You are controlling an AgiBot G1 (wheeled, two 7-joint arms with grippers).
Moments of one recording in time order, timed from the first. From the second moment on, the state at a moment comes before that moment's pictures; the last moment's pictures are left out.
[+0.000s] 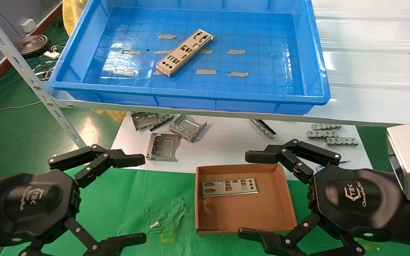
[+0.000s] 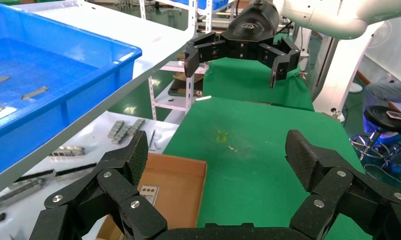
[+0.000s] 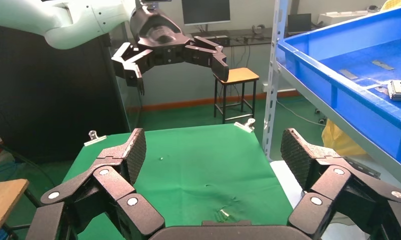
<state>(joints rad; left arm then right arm) -1.07 0.60 0.26 -1.30 0.73 1.49 -0.19 1.09 -0.58 -0.35 1.27 -0.68 -1.47 0.15</state>
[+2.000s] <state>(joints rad) -1.08 0.61 0.28 -1.28 0.73 1.50 -0.19 1.09 -0.58 -0.35 1.27 -0.68 -1.47 0.15</state>
